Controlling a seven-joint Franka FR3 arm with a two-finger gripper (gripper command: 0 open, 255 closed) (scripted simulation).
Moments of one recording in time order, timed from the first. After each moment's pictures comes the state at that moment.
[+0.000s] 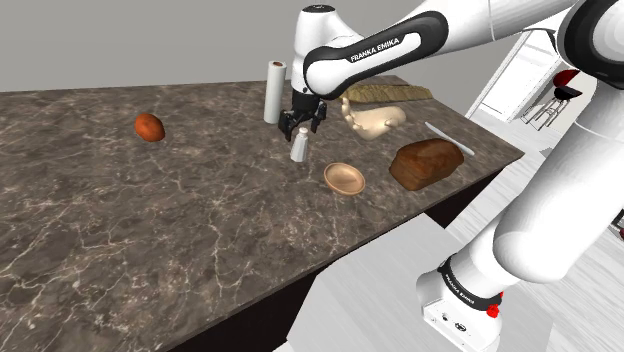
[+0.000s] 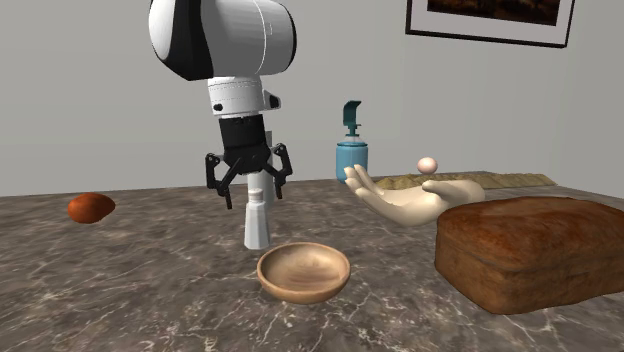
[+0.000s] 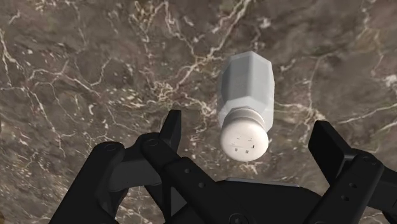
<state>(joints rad) 0.01 0.17 0.20 -2.06 -0.20 2.23 0.41</state>
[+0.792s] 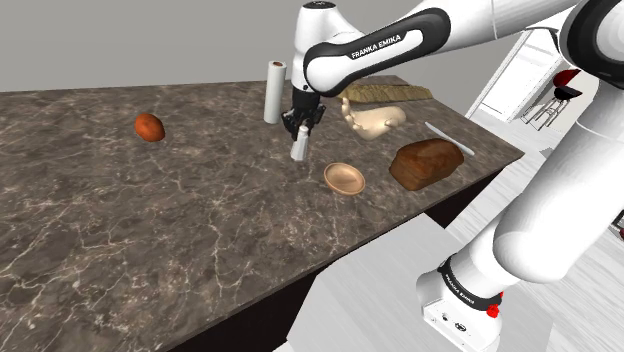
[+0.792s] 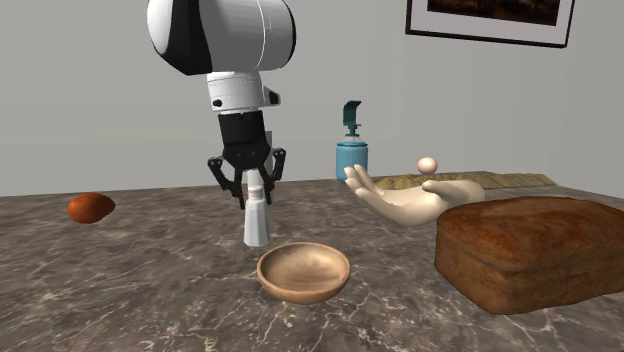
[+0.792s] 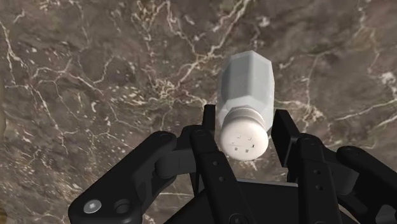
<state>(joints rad) 0.01 0.16 0.20 -2.06 -0.20 2.22 0.41</state>
